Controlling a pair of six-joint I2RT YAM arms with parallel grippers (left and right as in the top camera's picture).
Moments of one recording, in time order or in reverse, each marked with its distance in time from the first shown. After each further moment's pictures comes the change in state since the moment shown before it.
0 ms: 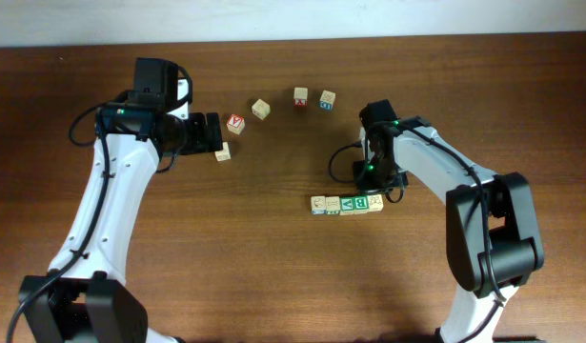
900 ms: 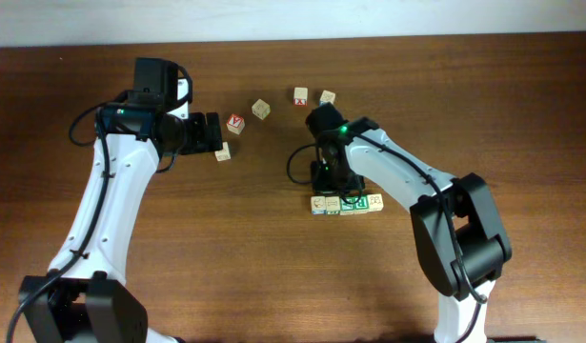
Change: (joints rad) left arm 0.000 0.000 0.000 0.003 0.000 0.000; right arm 0.222 0.058 0.138 -0.044 0.004 0.303
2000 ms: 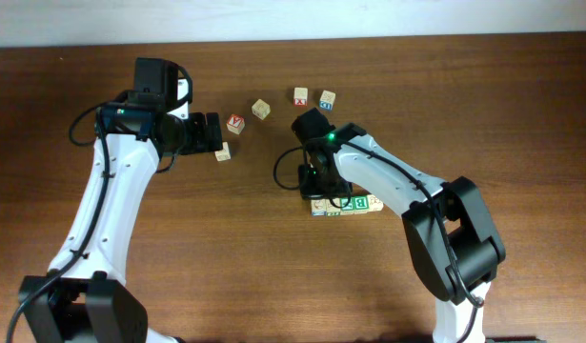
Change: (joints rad) left arm 0.000 0.000 0.000 -0.001 0.000 0.000; right arm 0.061 0.001 0.000 0.047 -0.015 0.030
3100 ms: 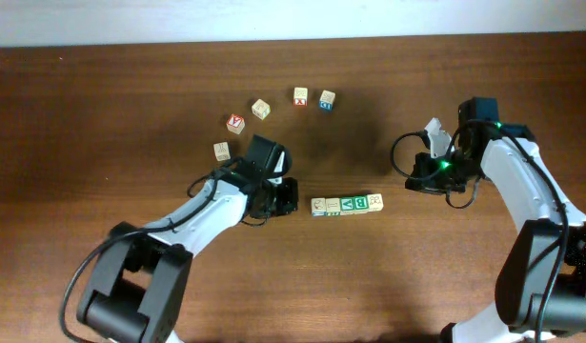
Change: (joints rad) left arm -0.390 0.107 -0.482 0.552 0.304 -0.381; right arm -0.661 -0.294 -0.245 -0.085 -0.353 -0.554
